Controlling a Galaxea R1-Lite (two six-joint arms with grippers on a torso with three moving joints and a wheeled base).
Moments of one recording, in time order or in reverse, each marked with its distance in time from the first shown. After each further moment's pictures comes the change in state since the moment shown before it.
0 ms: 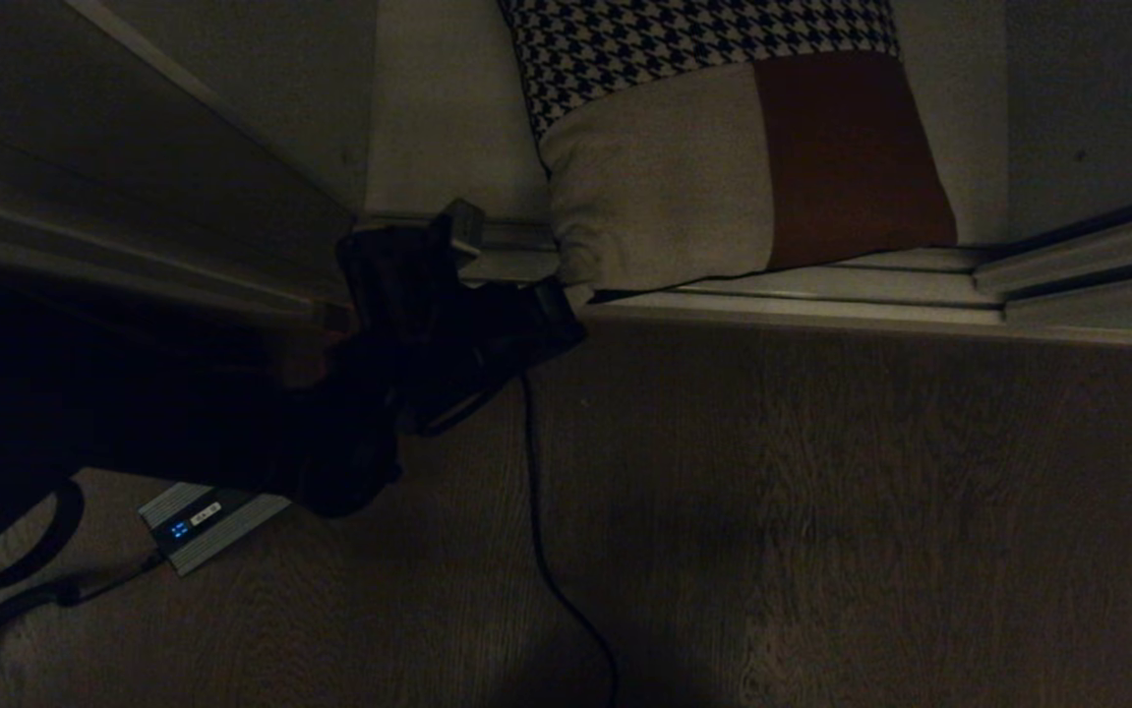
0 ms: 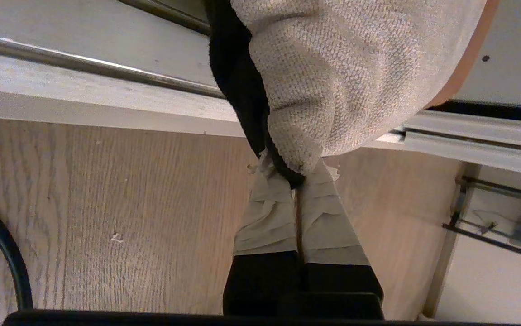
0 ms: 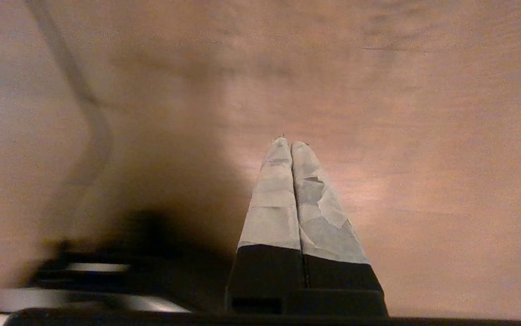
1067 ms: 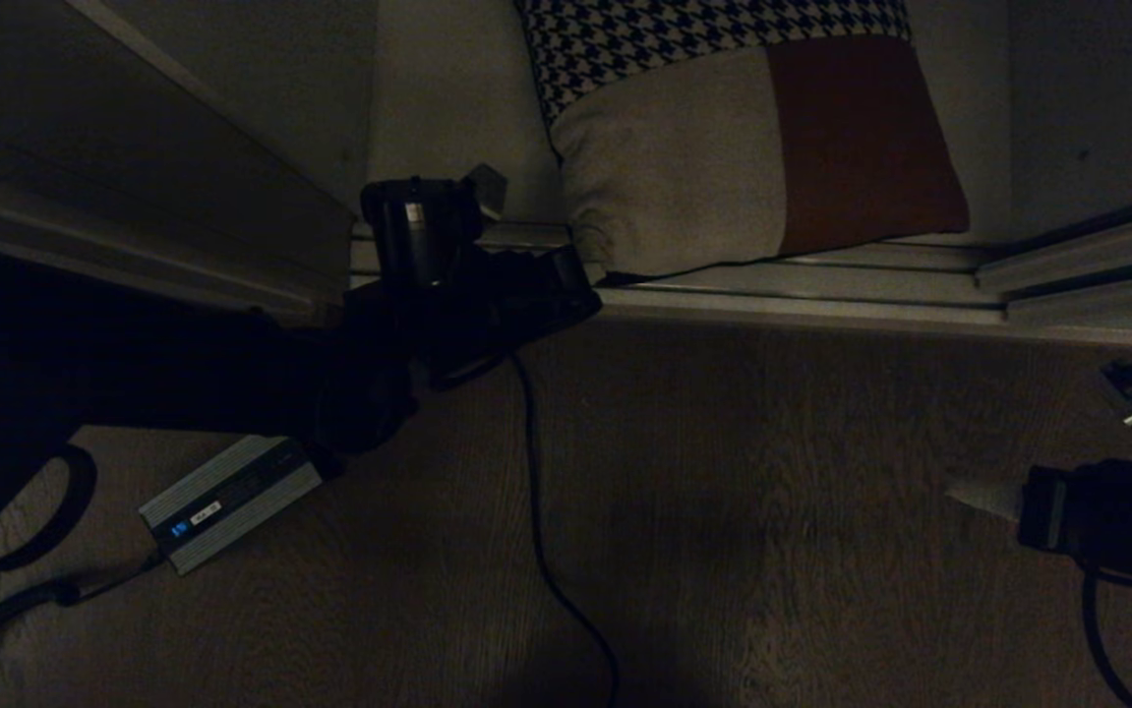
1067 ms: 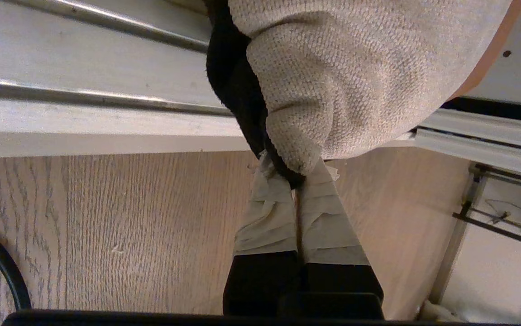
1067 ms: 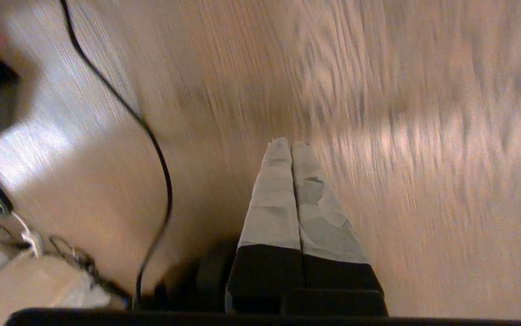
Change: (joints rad) left arm -0.005 0.020 -0.214 0.263 -0.001 0.028; right arm -0.003 0.992 -0.046 -0.764 0.265 0.163
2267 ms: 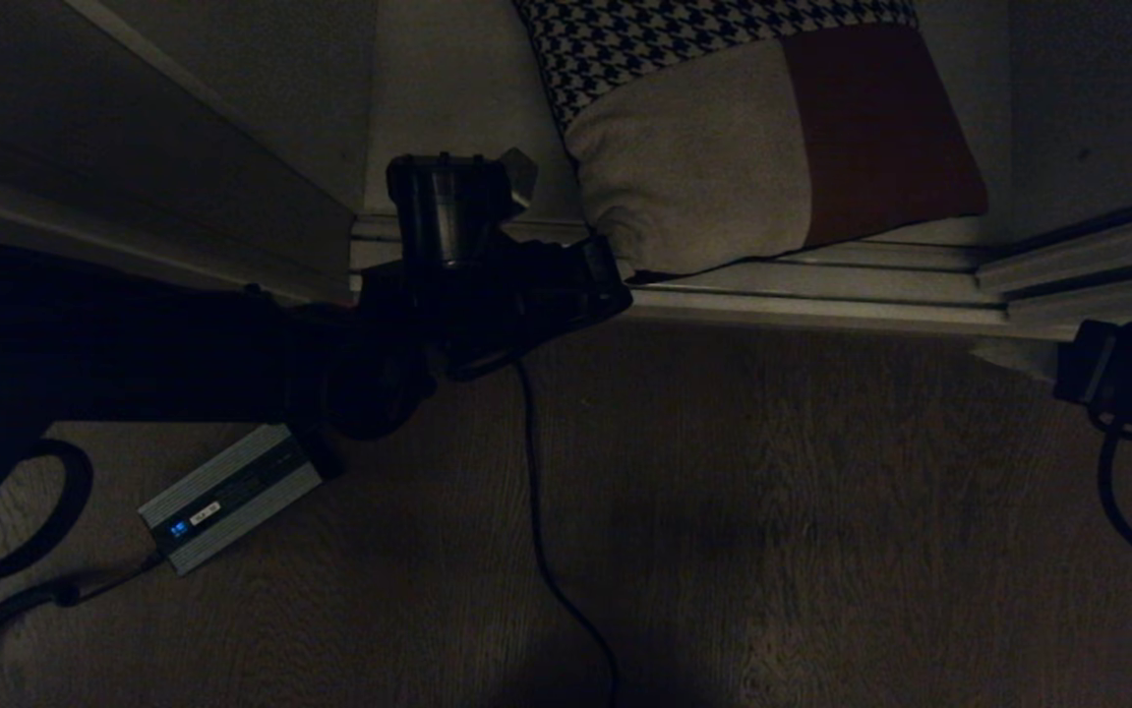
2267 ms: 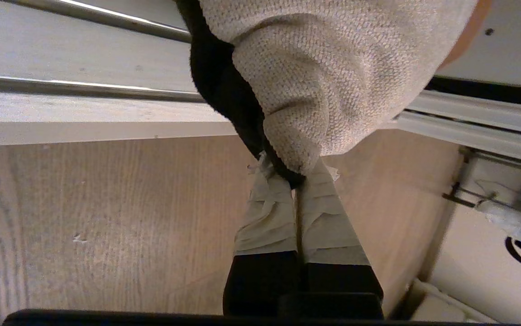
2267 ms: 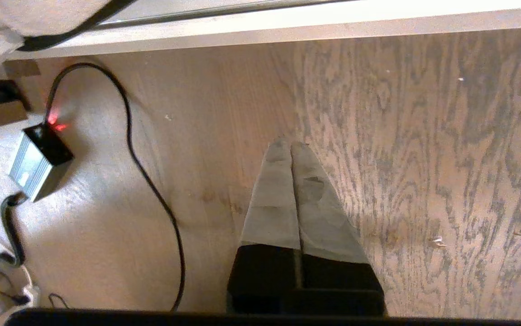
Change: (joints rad) left arm -0.060 -0.017 -0.070 0.126 0.015 0.008; right arm -0.116 0.036 -0.255 -0.031 0.137 0.002
